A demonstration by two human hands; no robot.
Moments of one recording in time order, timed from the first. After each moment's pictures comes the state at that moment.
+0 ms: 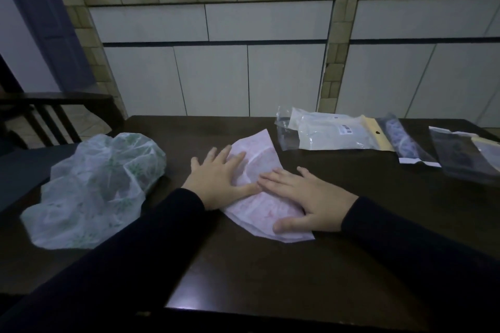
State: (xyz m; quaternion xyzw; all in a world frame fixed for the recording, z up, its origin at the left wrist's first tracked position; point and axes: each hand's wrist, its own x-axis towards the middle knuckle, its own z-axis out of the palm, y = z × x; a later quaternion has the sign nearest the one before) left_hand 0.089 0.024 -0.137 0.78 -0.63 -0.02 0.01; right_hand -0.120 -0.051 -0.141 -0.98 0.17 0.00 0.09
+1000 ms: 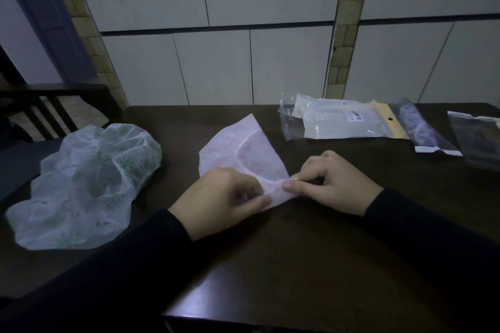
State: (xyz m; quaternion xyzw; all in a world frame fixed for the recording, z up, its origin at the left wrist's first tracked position) left_hand 0.068 0.064 -0.141 0.63 -0.74 -0.04 0.24; right_hand -0.132 -0.058 -0.138 -0.92 0.23 -0.19 0.25
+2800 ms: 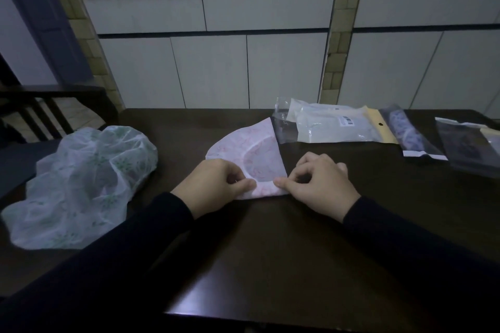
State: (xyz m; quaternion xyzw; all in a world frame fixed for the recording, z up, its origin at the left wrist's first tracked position) left_hand 0.068 0.040 -0.131 0.74 -0.63 -0.13 0.20; right_hand -0.119 -0.050 -0.147 -0.86 0.43 -0.20 0.18
